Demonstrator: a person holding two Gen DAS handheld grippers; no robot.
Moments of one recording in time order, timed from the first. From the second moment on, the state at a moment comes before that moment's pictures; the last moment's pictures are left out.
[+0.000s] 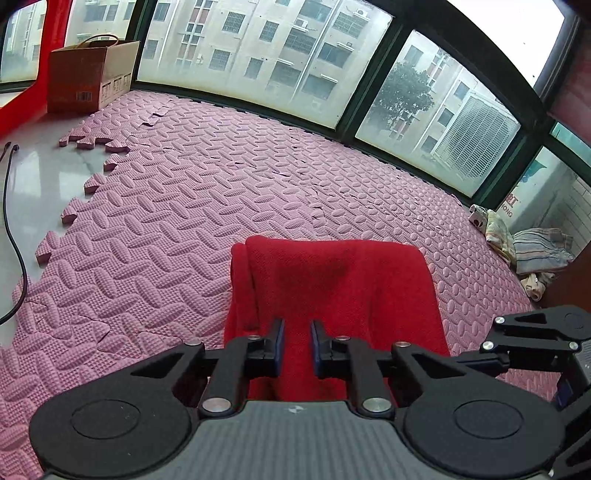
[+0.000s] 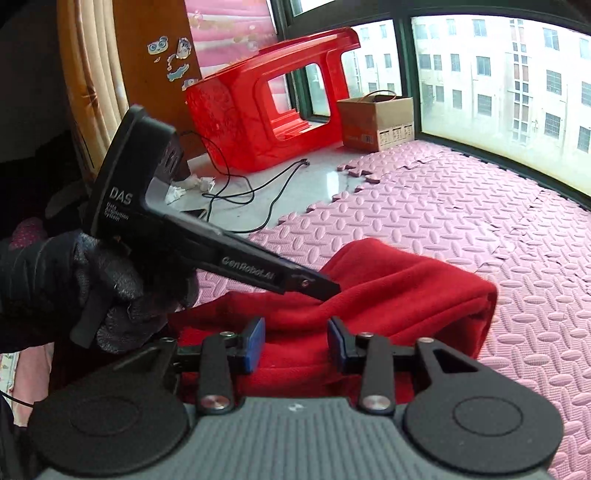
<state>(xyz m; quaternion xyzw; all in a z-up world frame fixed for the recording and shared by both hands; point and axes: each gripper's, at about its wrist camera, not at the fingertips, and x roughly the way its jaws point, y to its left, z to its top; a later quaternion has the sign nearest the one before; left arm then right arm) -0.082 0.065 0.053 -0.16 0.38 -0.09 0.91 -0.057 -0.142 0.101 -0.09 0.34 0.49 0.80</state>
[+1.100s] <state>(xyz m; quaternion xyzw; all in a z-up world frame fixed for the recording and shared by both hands) -0.141 0.062 0.078 -0.17 0.36 -0.10 0.91 -0.080 -0.145 0.088 -0.09 0.37 0.52 0.76</state>
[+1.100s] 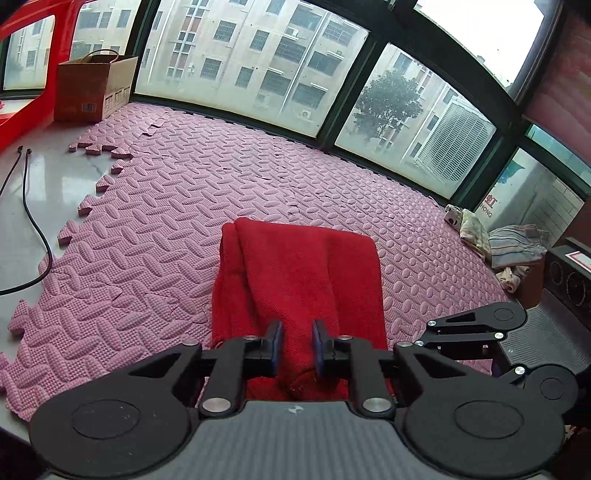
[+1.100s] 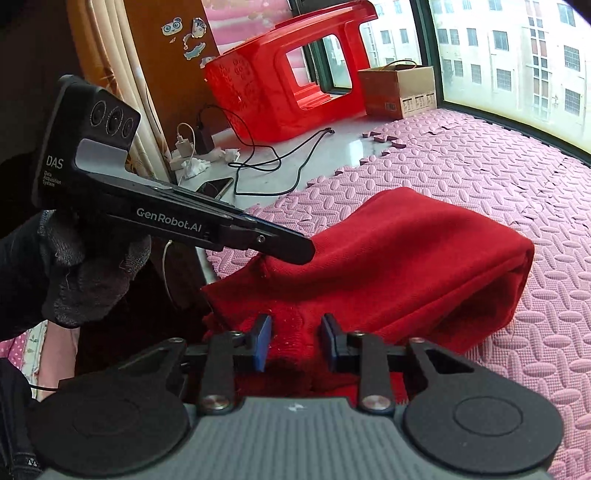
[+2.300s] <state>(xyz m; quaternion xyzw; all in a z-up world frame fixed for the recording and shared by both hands) -0.183 0.036 0.090 -0.14 0.35 -0.14 0.92 0.024 -0.173 0.126 -0.05 0.35 0.45 0.82</state>
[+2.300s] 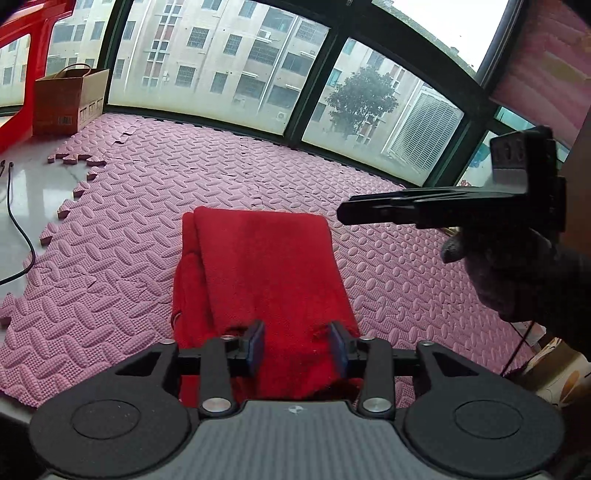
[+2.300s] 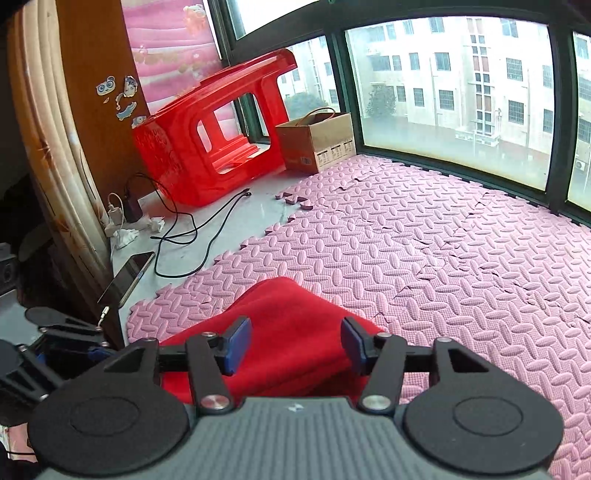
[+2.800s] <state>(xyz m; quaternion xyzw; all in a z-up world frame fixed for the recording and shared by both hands) -0.207 0.035 0.056 0.00 0.40 -0.10 0.91 0.117 -0.130 0.052 -0.04 0.51 0.46 0.73</state>
